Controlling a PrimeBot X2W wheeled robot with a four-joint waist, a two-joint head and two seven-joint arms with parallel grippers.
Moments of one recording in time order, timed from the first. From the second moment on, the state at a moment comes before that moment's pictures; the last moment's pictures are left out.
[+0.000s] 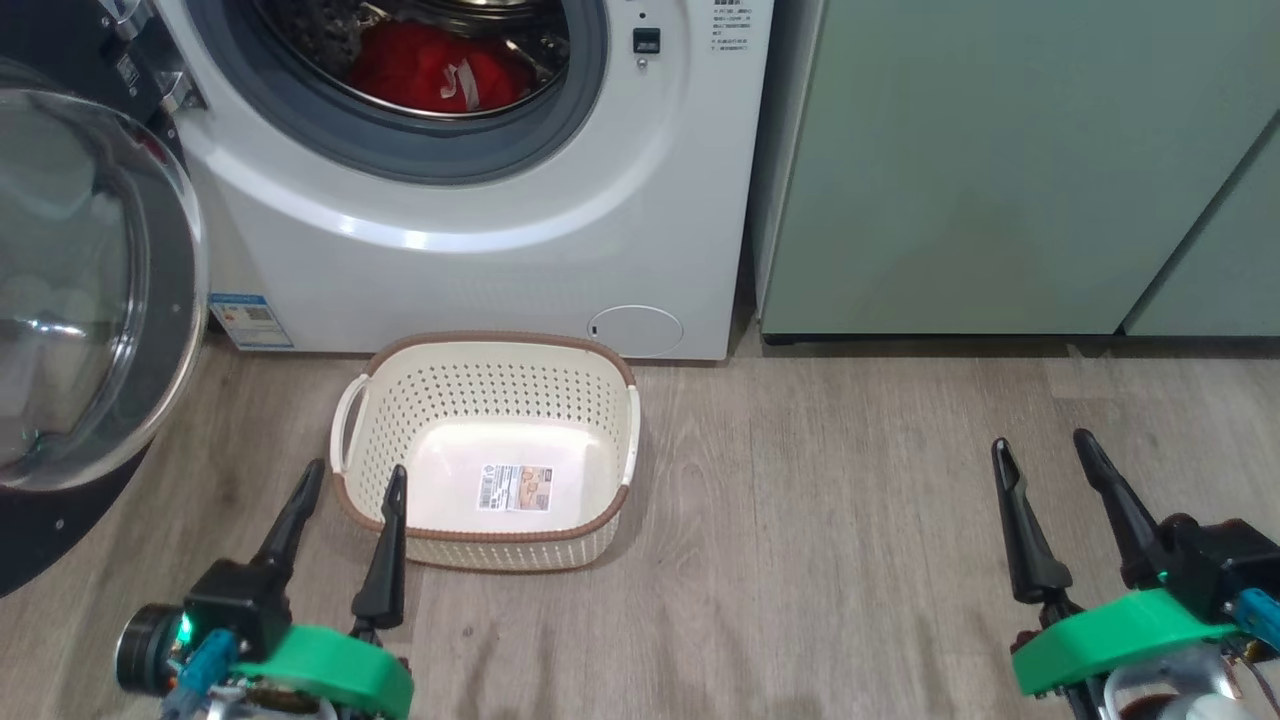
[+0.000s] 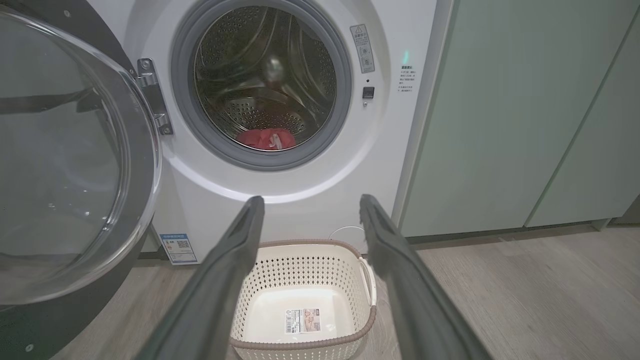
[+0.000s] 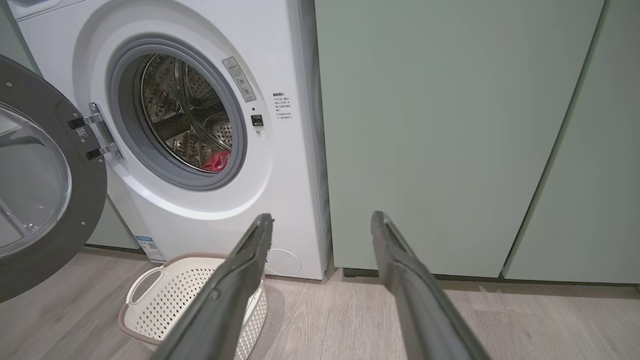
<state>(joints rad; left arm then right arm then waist) 0.06 0.26 -0.25 0.00 -0.32 0.12 -0.25 0.14 -0.04 -0.07 -0.08 0.18 0.13 -0.08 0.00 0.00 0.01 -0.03</state>
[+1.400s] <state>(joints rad) 0.06 0.26 -0.26 -0.01 -0.33 0.17 -0.25 0.14 -0.04 -0.08 -0.08 0.18 0.13 -0.08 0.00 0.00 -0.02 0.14</state>
